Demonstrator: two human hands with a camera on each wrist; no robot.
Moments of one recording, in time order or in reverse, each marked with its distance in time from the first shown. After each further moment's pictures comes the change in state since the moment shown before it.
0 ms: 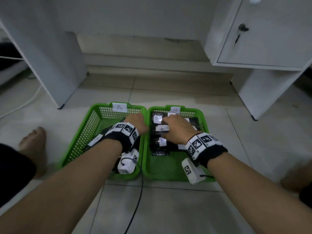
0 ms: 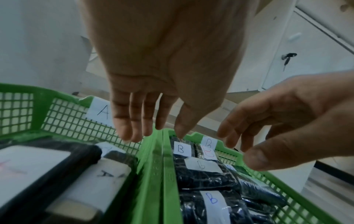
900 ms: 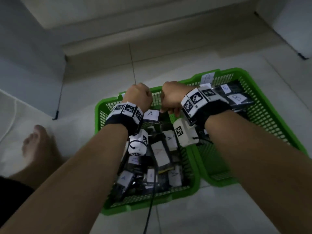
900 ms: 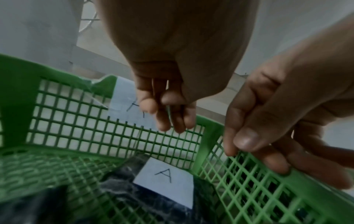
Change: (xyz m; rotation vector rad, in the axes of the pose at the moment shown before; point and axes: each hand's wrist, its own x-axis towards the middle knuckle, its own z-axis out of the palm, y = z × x) left_hand 0.129 -0.096 0.006 -0.113 0.085 0.210; right_hand 0.160 -0.073 0.017 0.264 -0.292 0.271
